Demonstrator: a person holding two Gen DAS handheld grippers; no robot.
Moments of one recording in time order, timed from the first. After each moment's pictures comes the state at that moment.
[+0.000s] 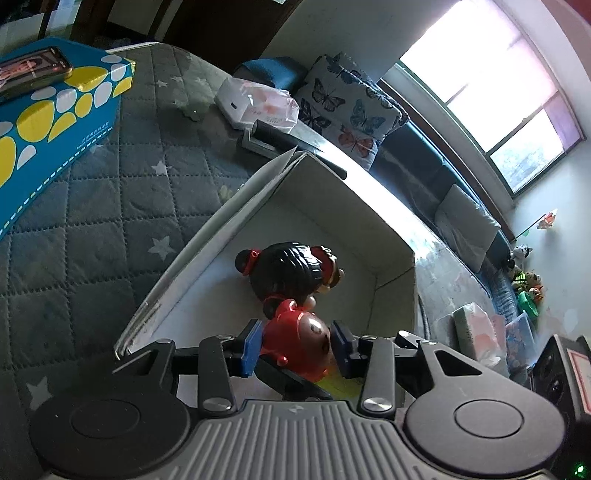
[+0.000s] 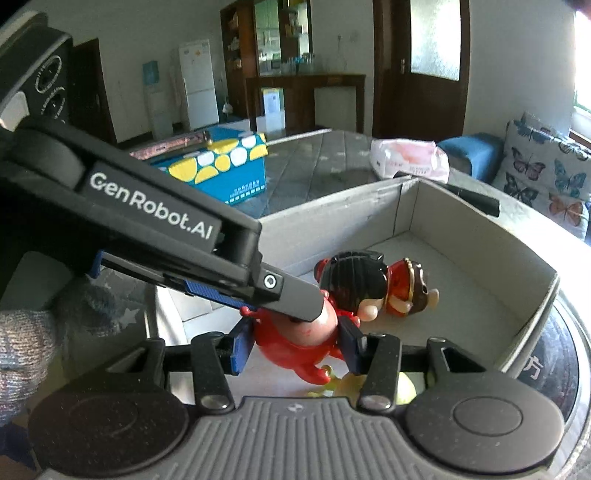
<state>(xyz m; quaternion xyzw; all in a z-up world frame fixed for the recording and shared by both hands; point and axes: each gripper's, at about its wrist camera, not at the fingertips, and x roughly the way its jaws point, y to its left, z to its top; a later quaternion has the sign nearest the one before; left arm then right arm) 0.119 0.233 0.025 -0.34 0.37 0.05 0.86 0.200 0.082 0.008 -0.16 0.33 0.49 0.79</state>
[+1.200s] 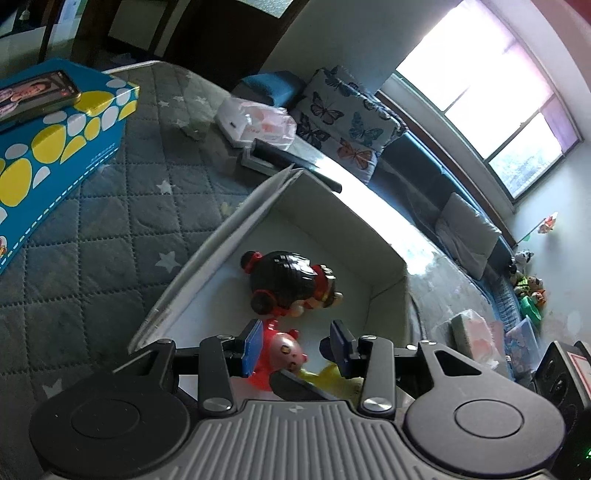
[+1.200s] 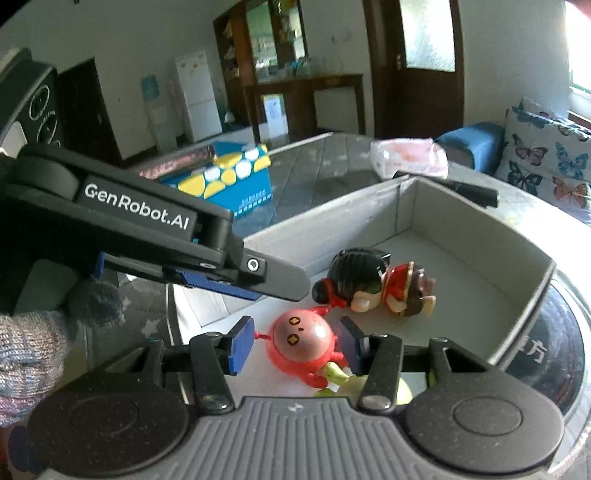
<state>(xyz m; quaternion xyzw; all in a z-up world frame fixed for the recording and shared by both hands) 0.104 0.224 0.046 -0.32 0.35 0.06 0.88 0.193 0.059 0.024 -0.12 0.33 0.50 0.79</state>
